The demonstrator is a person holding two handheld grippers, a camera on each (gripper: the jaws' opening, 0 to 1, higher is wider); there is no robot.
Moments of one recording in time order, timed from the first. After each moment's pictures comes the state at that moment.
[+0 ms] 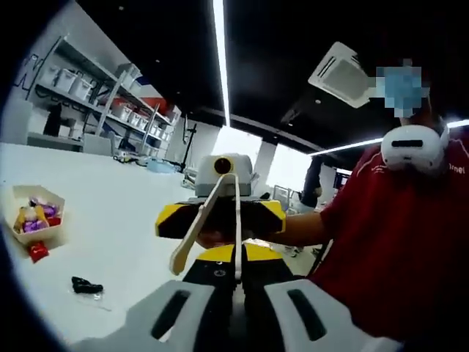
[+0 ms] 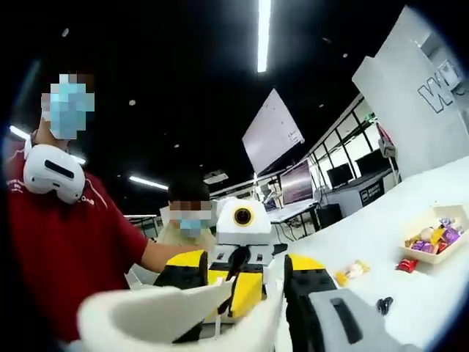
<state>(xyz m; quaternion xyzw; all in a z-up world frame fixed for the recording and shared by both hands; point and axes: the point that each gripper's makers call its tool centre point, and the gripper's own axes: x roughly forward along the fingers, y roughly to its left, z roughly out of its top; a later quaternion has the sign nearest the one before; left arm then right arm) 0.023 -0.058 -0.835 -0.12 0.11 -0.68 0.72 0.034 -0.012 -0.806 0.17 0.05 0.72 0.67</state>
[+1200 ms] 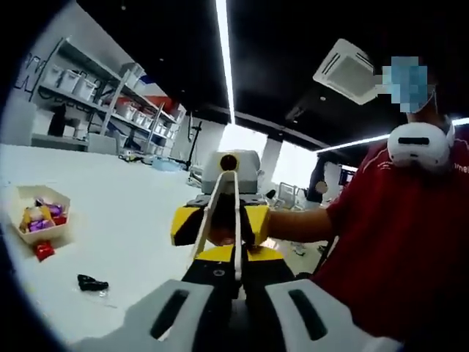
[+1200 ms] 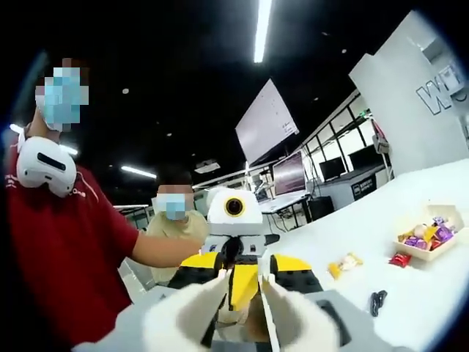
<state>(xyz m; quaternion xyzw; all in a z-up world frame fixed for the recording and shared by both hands) 0.028 -0.053 -0.835 -0.09 0.08 -0.66 0.74 0.039 -0.009 -0.816 0.16 0.09 0.70 0.69</state>
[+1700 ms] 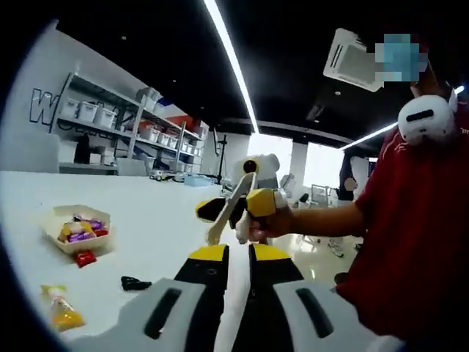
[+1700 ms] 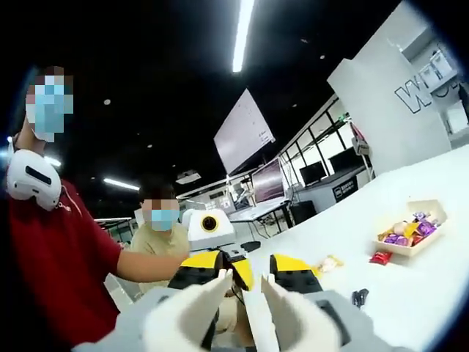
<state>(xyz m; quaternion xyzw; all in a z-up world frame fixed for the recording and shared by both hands) 0.059 -0.010 -0.850 -0.07 0.04 -0.56 0.82 0.067 -0.020 -0.824 0.16 0.08 0.66 0.73</state>
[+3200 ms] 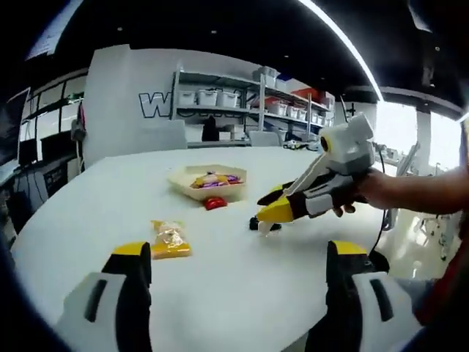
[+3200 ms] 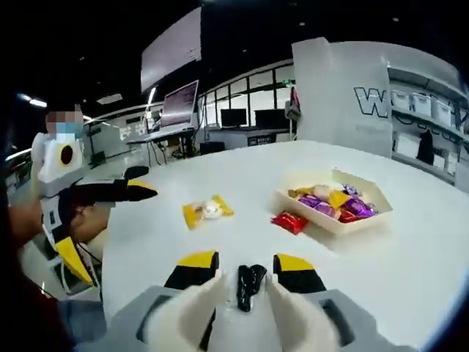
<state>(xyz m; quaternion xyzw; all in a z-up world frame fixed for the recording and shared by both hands) 0.107 0.076 -0.933 0.04 0.14 -0.21 0.97 0.190 0.008 -0.953 -0.10 0.18 0.45 0.87</state>
